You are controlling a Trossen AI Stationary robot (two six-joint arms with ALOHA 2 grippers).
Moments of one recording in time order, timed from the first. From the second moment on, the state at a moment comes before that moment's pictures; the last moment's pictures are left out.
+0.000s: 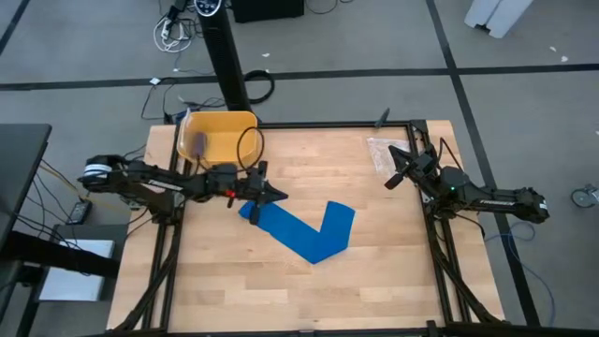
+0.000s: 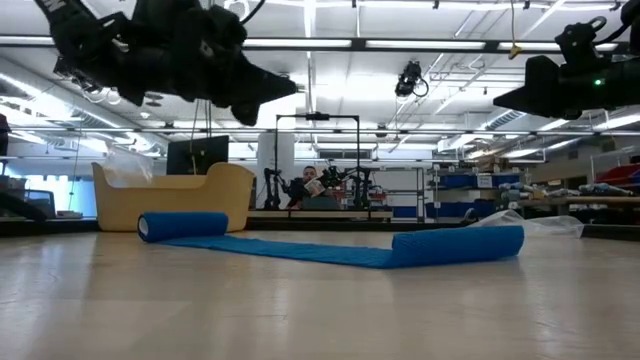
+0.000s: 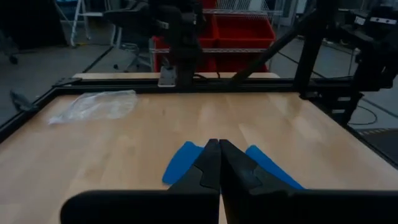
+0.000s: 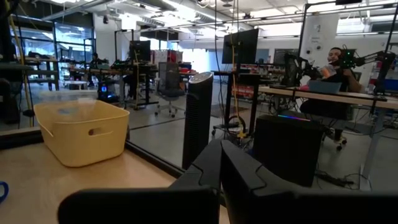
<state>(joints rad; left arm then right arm) 0.12 1.35 0.48 0.74 0.23 0.00 -0.15 0.10 0.01 0.30 0.71 -0.18</state>
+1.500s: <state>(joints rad) 0.13 2.15 1.39 0.02 0.00 0.07 -0.17 0.10 0.01 0.32 0.69 -0.18</state>
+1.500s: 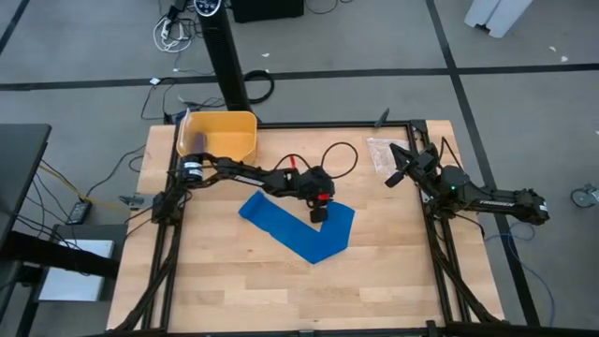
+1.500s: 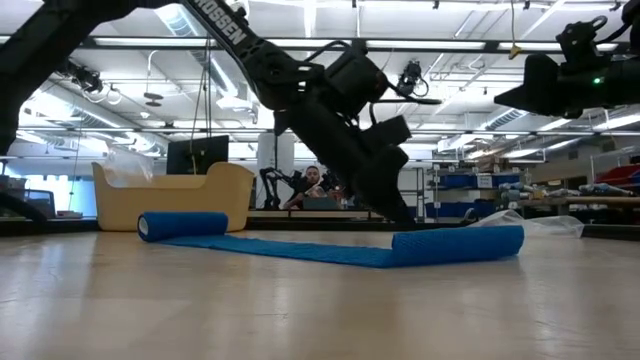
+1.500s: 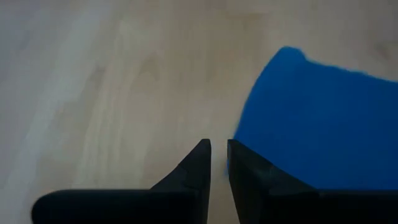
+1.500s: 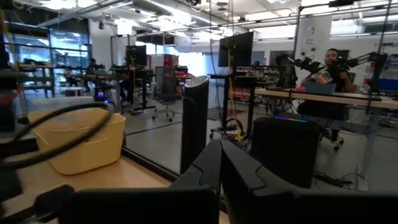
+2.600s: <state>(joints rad) 0.12 2.20 1.39 0.04 0.08 0.08 -0.17 0.10 0.01 0.31 0.60 -0.16</state>
